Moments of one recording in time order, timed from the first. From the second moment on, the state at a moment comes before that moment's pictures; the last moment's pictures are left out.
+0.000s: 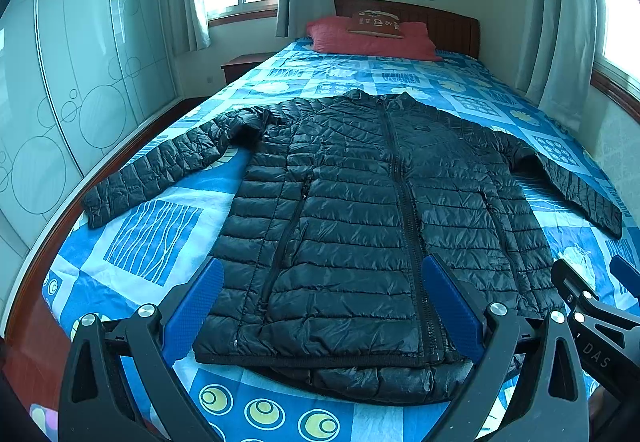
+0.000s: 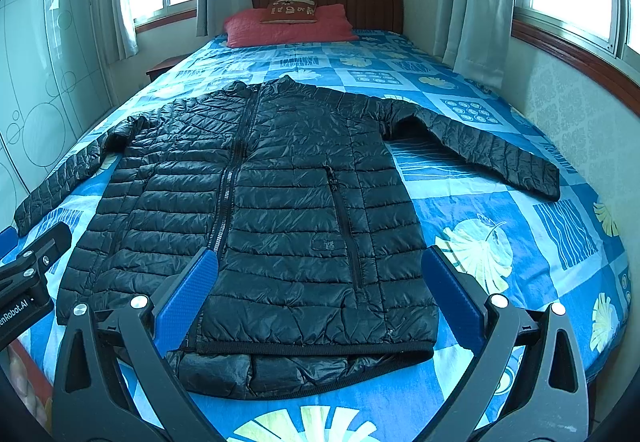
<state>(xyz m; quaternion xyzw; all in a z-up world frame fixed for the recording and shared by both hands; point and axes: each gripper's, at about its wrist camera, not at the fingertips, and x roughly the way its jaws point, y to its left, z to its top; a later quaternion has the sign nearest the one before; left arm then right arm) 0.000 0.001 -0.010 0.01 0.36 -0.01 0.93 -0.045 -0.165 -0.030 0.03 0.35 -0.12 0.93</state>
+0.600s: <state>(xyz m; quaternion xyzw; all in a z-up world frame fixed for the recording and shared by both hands) 0.000 0.000 -0.010 0.01 0.36 -0.01 0.93 -0.046 -0.159 -0.035 0.03 0.35 -0.11 0.93</state>
